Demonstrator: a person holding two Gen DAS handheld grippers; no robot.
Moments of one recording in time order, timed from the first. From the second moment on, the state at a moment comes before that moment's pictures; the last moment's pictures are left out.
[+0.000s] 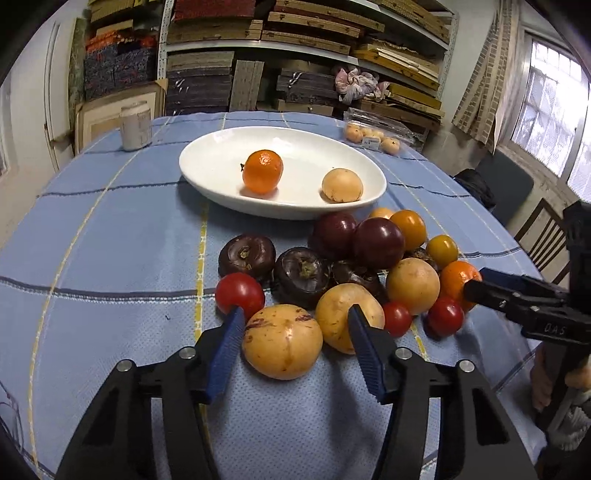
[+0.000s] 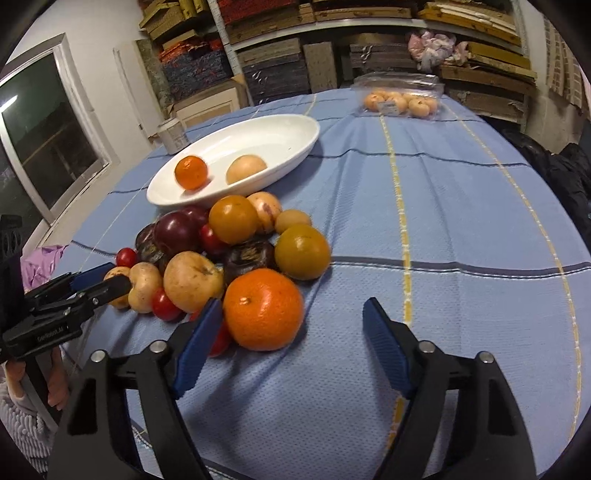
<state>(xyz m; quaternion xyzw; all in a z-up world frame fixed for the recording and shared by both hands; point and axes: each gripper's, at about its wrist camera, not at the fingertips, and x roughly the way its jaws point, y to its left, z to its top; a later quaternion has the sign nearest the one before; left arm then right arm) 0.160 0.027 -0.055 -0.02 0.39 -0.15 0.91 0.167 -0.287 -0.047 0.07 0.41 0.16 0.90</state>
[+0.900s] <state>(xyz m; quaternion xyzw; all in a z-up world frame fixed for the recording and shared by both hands) 0.169 0.047 -0.065 -0.05 0.42 -0.13 0.90 0.178 -0.289 -0.055 0.11 0.43 0.21 0.87</state>
